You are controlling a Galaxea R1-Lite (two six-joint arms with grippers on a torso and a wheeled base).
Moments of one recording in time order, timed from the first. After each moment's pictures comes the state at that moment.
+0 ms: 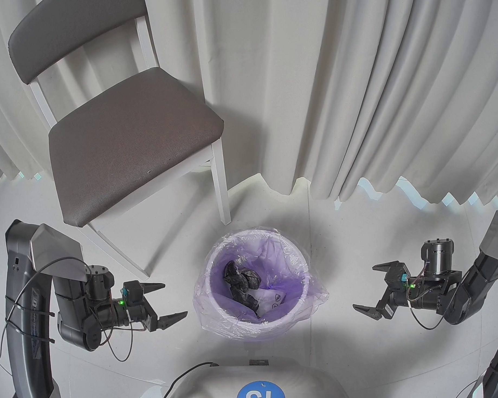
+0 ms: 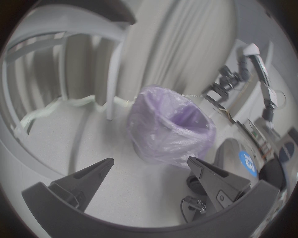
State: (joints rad) left arm -0.06 2.49 -0.46 -1.53 -0.75 0.43; right arm 0.12 2.05 -0.47 -0.95 0.40 -0.77
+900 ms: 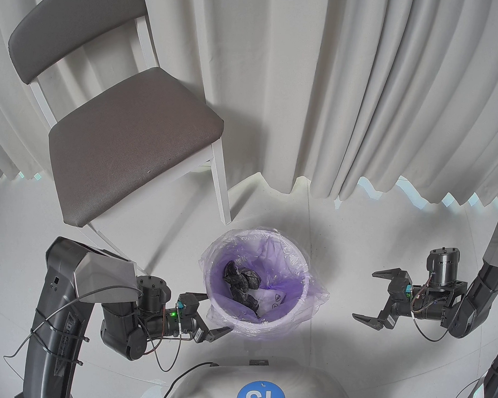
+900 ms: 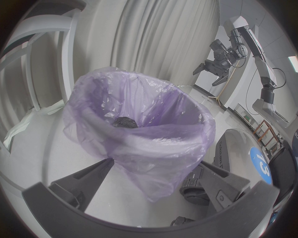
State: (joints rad) left arm -0.35 2.59 -0.69 -1.41 -0.55 0.39; right arm 0.14 2.02 -0.37 -1.04 0.43 -0.77
